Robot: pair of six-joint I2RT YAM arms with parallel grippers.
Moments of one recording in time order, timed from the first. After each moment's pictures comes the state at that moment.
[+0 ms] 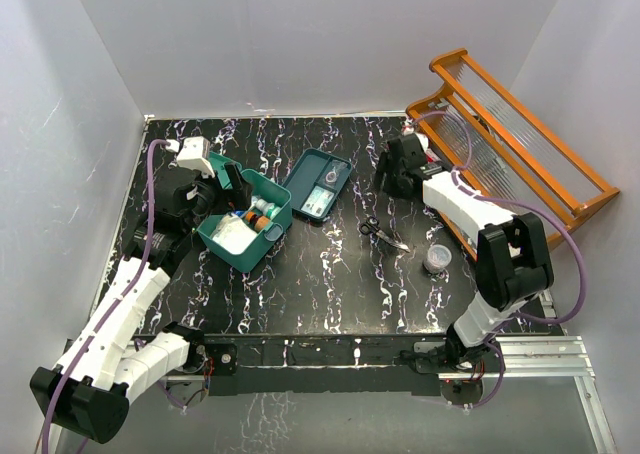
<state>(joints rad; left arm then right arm) -0.34 0.92 0.93 -0.37 -0.06 -0.32 0.35 1.67 1.27 -0.43 0.17 0.52</state>
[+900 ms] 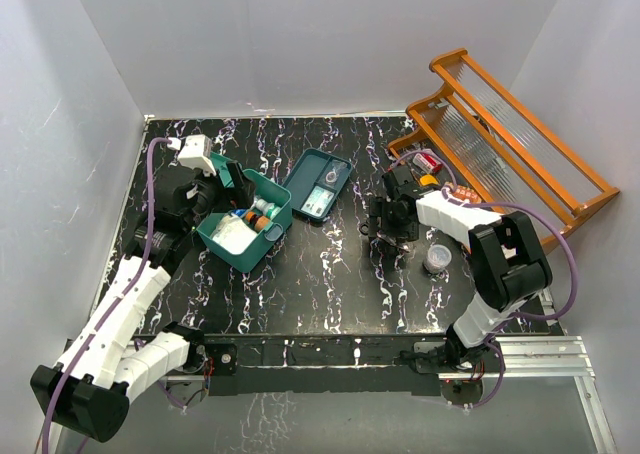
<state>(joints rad) -0.34 0.93 0.93 -0.33 -0.02 -0.32 0.37 1.66 1.00 -0.53 -0.04 0.41</state>
